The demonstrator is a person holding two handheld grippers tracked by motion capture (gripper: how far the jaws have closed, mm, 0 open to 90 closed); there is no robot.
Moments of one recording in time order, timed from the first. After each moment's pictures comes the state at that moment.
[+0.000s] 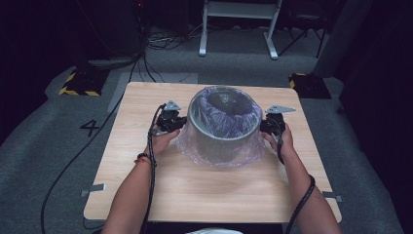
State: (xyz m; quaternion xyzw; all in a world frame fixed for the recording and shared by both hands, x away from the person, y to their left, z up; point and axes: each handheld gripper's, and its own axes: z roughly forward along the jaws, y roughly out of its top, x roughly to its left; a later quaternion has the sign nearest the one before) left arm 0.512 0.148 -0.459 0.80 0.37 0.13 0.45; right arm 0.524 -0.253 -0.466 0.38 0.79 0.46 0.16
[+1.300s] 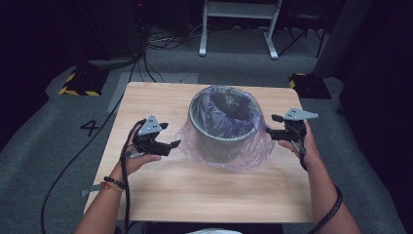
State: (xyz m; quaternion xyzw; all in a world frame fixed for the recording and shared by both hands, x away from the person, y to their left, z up) left arm 0.407 0.188 -0.414 0.83 0.26 0.18 0.47; right arm 0.470 -0.287 -0.415 0.31 0.80 0.44 0.24
